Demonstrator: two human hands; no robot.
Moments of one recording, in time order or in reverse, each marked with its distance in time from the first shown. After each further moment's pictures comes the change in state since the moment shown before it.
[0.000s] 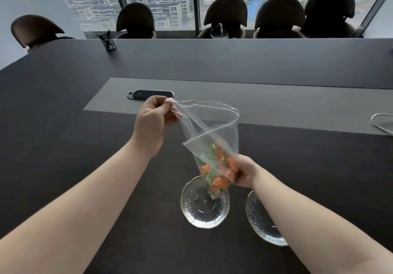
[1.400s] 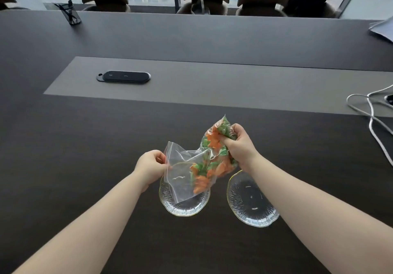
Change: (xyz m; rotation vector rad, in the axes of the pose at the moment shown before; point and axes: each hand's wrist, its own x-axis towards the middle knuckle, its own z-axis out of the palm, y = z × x) left_hand -0.022 -0.157 -0.035 0.816 -0.153 -0.422; right_hand -0.017 -0.007 -0.025 -0.405 0.454 -0.526
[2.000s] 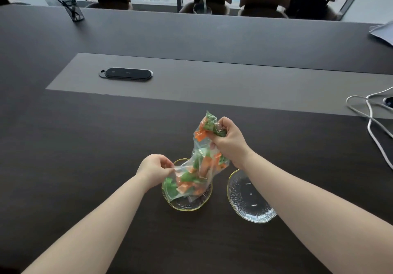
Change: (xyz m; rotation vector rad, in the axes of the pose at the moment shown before) left_hand -0.008 -0.015 0.006 0.218 -0.035 0.071; right_hand -0.022 -0.023 0.027 -0.127 -0.065 -0.169
